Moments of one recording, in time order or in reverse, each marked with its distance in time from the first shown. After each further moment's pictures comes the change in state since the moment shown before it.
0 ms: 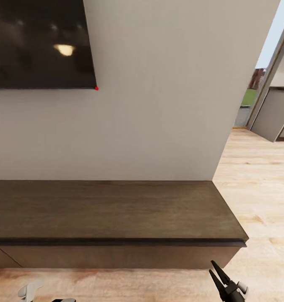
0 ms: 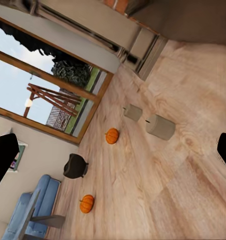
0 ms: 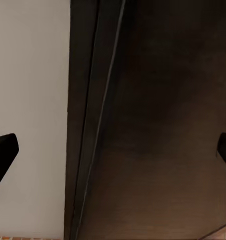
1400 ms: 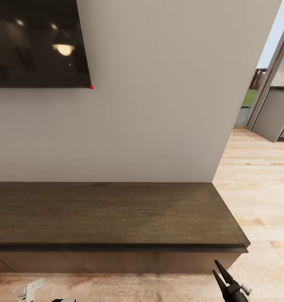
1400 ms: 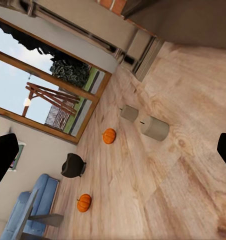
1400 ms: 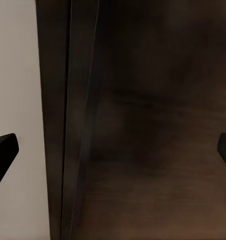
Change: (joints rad) left arm 0.000 -0.001 0.000 -0.002 0.006 -0.001 0.000; right arm 0.001 -0.002 -0.068 0.002 0.002 0.001 -0.042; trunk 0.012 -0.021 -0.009
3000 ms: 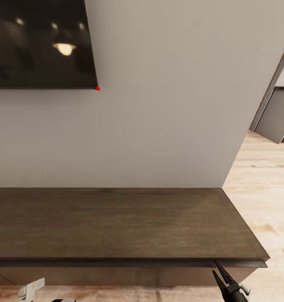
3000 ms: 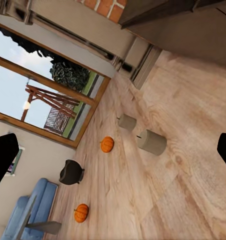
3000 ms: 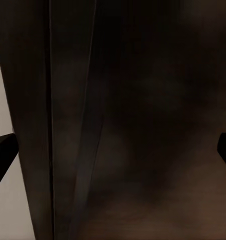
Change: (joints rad) left arm 0.000 0.000 0.000 0.002 -0.003 0.000 0.000; right arm 0.000 0.002 0.000 0.000 0.000 0.000 -0.005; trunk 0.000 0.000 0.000
